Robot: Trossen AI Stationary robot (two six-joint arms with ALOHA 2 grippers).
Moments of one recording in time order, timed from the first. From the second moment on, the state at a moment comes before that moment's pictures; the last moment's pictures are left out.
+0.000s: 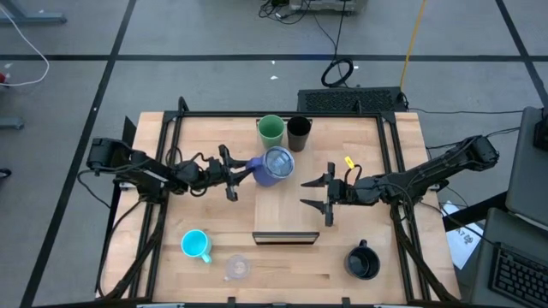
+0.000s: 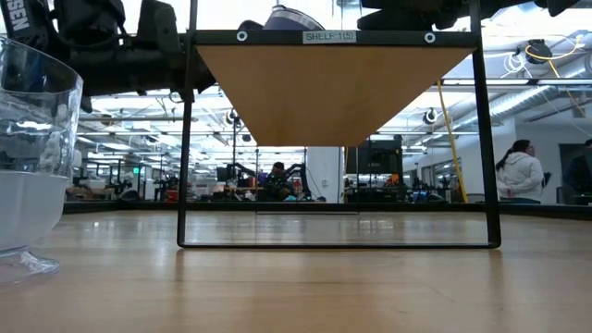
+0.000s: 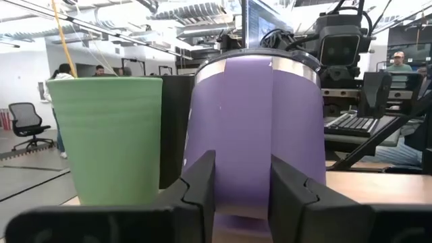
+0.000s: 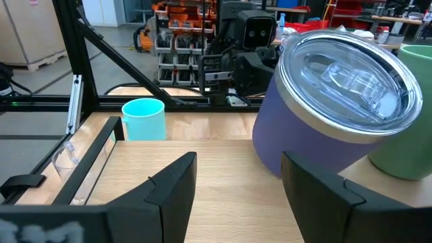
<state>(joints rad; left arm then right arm) 0.01 1.49 0.26 1.46 -0.18 0.08 0.31 1.18 0.60 0.41 0.39 0.04</state>
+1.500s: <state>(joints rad) -0.01 1.36 0.26 1.22 -0.21 0.08 0.31 1.18 0.60 0.38 0.39 0.09</state>
